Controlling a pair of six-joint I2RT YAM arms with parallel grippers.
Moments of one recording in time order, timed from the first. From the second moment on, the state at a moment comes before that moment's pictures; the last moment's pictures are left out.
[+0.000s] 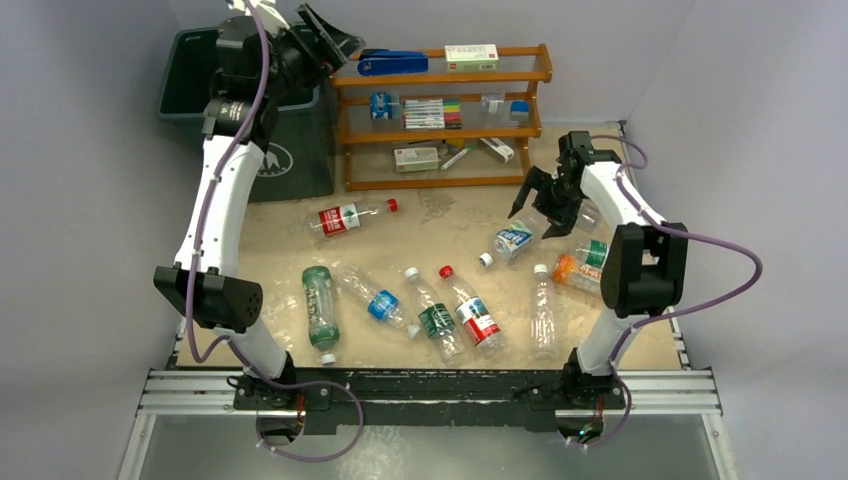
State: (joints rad) left arm -0.13 1.71 2.07 -0.39 0.33 -0.77; right arm 0.03 1.79 1.45 -0.95 -0.23 0.52
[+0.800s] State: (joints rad) left arm -0.52 1.63 1.81 -0.63 0.30 -0.65; right arm 0.03 1.96 1.54 -0.98 -0.12 0.58
